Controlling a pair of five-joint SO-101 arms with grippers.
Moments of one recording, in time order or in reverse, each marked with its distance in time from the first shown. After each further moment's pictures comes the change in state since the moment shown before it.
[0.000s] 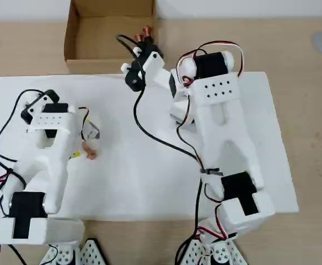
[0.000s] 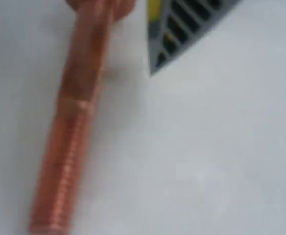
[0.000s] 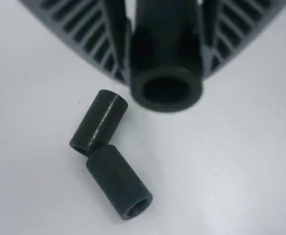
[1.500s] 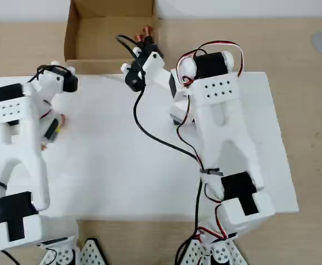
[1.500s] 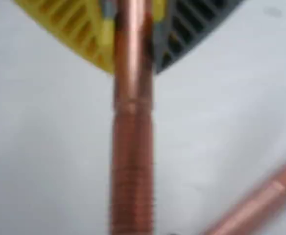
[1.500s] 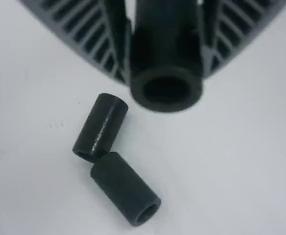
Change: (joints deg) left arm -14.7 -0.4 -20.0 19.2 -90.1; right arm 0.0 0.0 0.0 0.0 0.2
